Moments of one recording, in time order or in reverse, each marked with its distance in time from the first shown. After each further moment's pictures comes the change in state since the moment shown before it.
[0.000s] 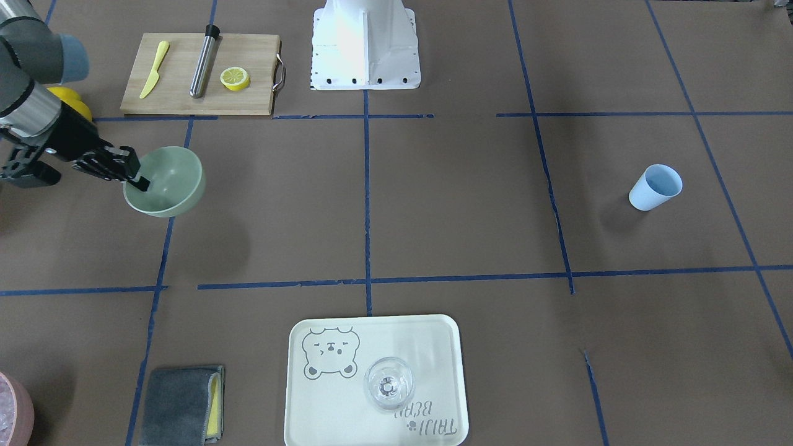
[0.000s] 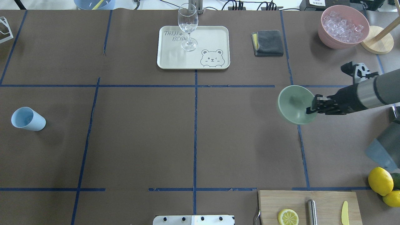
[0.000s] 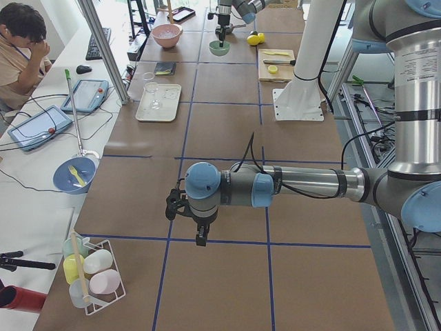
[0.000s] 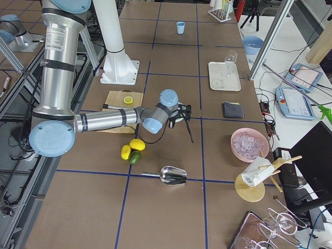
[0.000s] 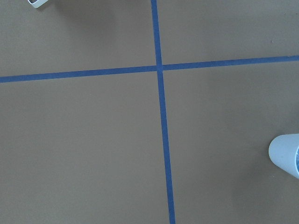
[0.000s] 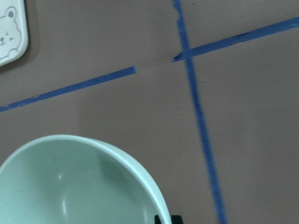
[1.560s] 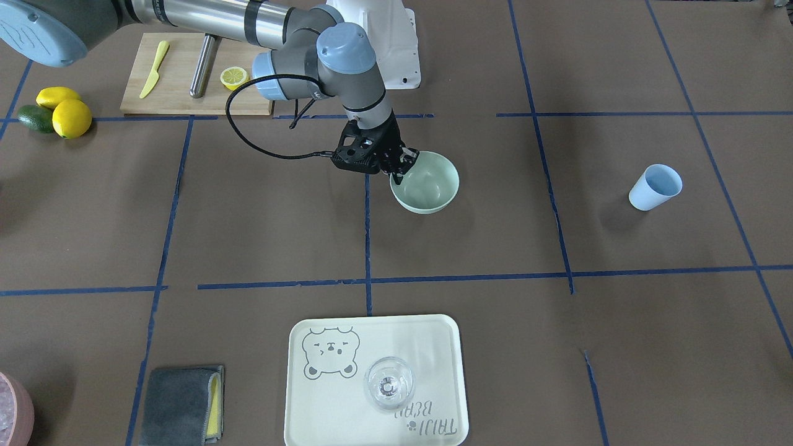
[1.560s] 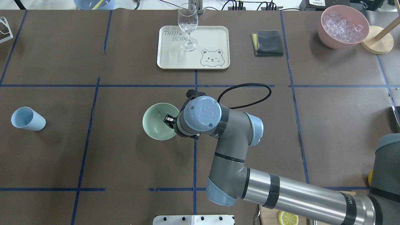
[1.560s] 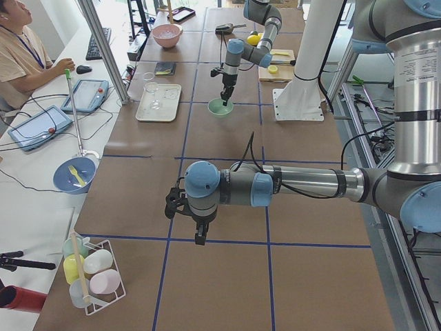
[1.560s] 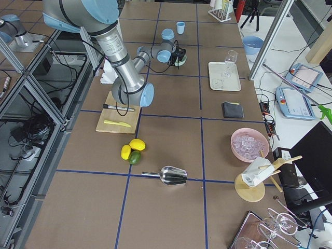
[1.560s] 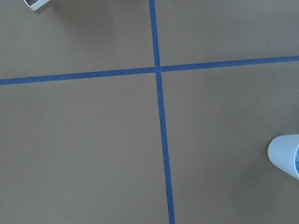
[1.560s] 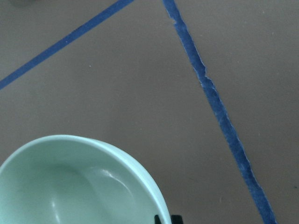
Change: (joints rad) left arm 0.004 -0.003 0.002 -0.015 0.001 0.000; right arm -0.454 0.735 -0.343 -0.429 -0.470 0.396
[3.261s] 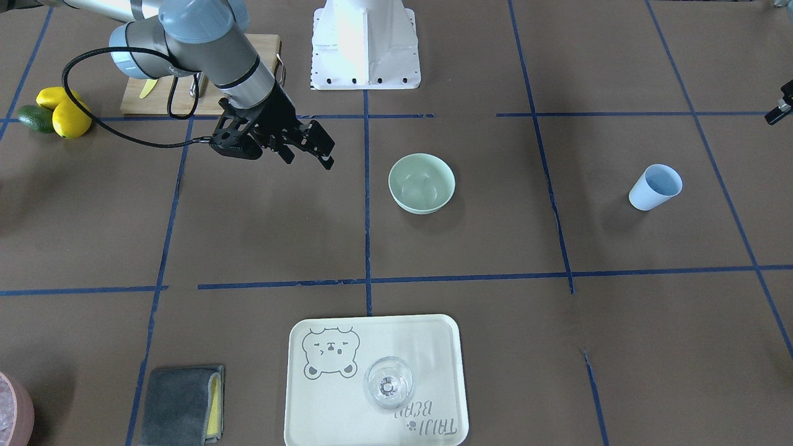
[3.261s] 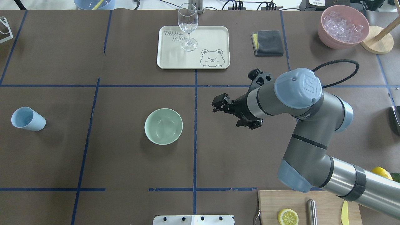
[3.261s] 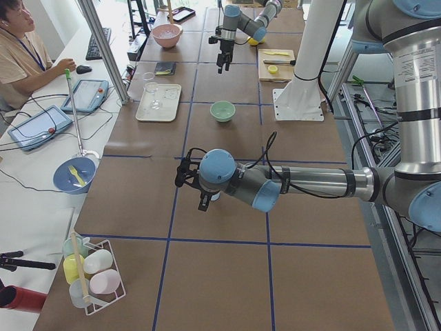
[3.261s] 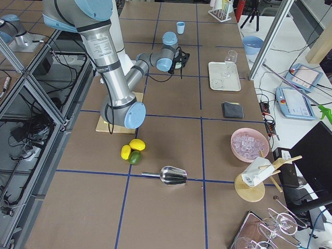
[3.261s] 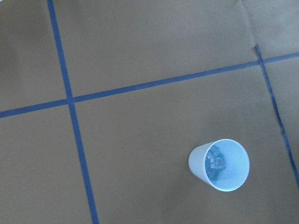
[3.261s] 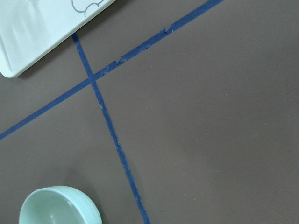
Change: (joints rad) left arm 0.125 0.073 -0.046 -0.515 -0.215 -0.379; right arm 0.183 -0.375 0.389 0.061 0.188 -0.049
